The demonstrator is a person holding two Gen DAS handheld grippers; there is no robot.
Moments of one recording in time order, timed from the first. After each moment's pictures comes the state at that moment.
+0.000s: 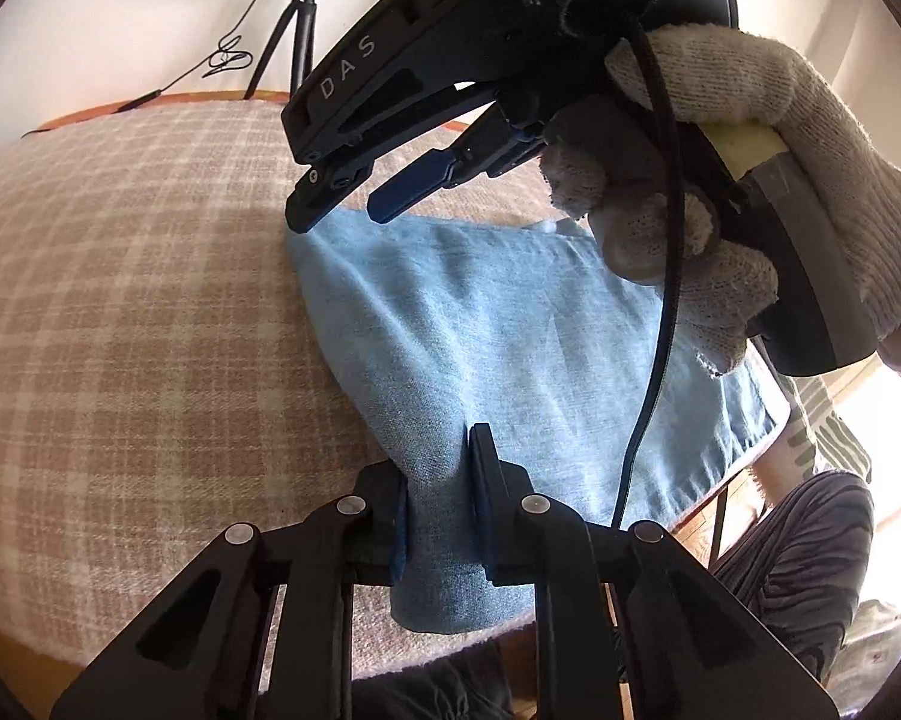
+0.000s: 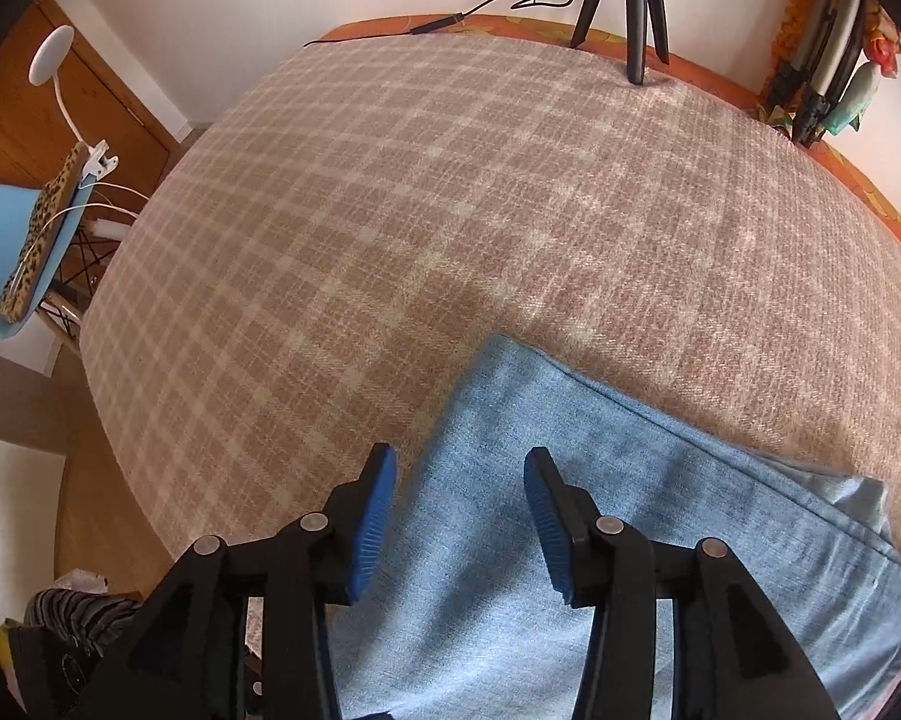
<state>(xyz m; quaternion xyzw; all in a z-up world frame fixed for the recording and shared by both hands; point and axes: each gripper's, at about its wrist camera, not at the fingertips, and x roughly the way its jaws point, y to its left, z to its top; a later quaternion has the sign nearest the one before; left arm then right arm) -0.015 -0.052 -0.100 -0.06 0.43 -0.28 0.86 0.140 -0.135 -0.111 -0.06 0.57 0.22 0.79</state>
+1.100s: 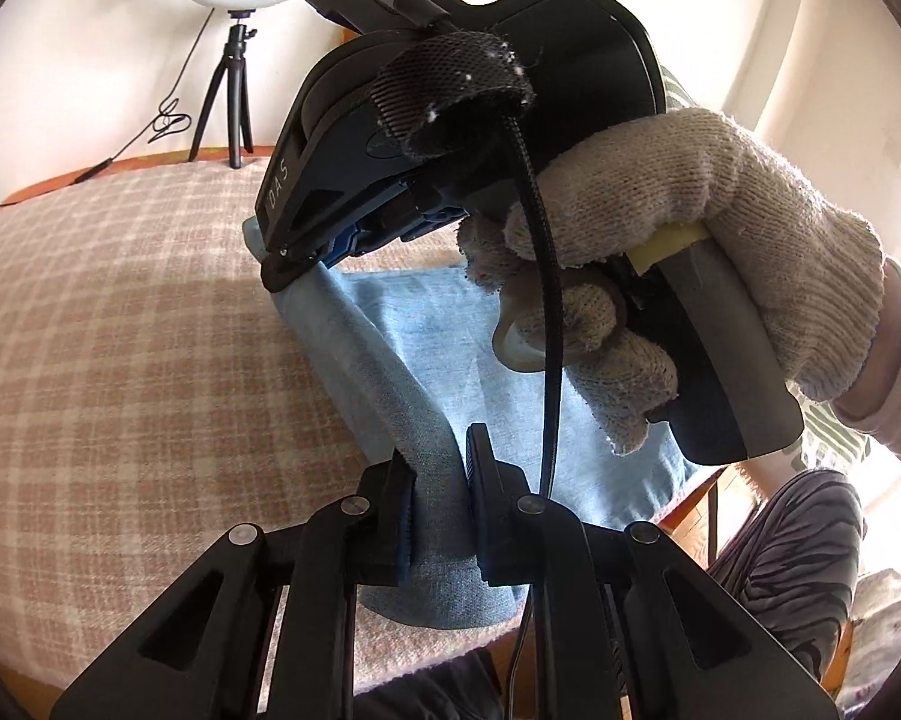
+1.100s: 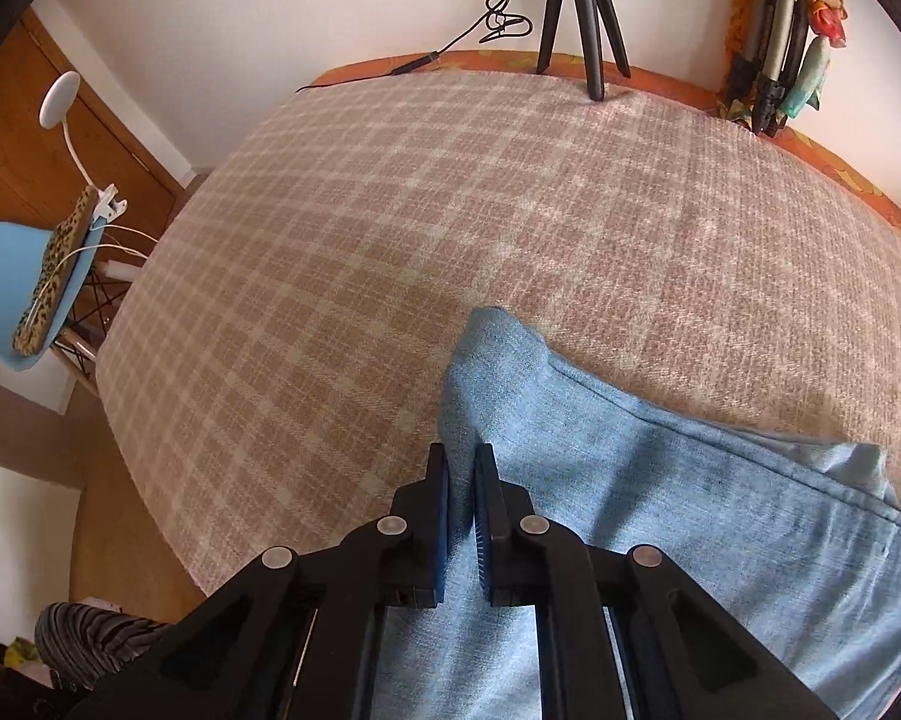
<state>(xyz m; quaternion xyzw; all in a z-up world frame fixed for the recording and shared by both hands) -0.029 -0.084 -0.069 -0.03 0.39 -0.32 0.87 0.117 -0.172 -0.104 0.00 0.53 0.22 0.82</state>
